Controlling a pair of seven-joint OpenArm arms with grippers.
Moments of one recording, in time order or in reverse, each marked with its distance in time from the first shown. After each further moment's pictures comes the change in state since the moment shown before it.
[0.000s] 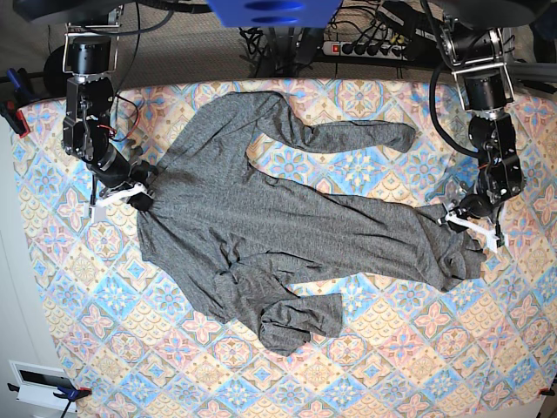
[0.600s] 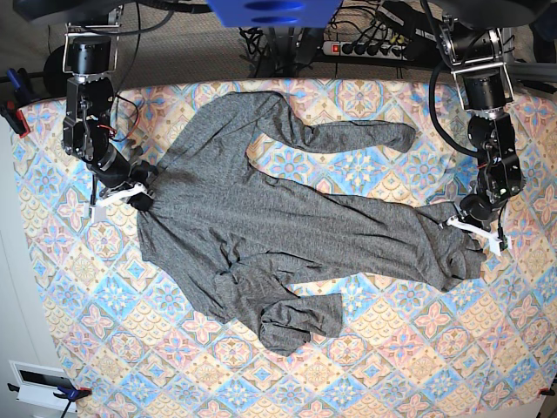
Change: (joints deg) left arm 0.1 0.1 0.0 0.0 0.0 0.2 -5.0; right arm 0.0 0.0 0.0 0.0 0.0 0.0 0.0
